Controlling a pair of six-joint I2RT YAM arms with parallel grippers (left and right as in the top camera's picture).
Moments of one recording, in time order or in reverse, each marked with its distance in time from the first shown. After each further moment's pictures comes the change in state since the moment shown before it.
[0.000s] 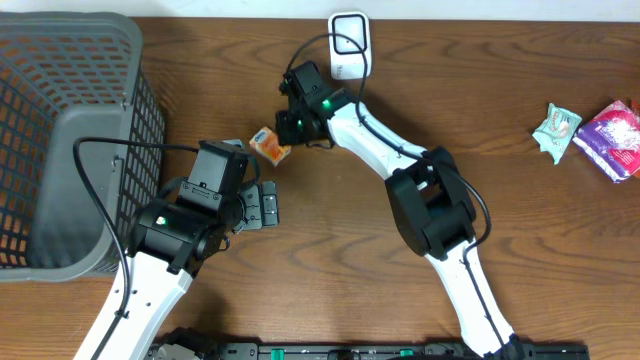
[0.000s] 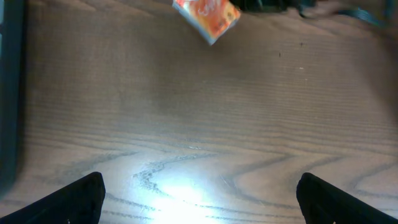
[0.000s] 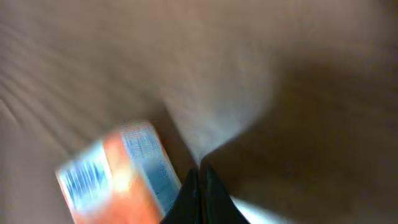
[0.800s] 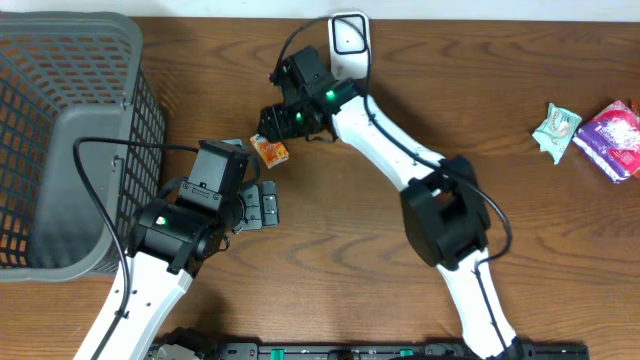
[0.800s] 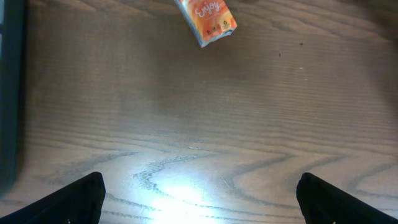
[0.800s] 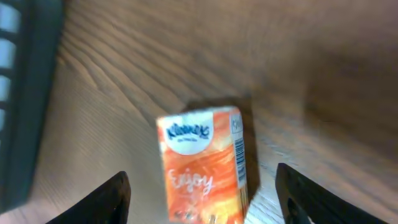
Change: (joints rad) left arm 0.000 0.000 0.000 0.000 0.000 0.000; right arm 0.013 -0.096 0.000 -0.026 -0.076 -0.095
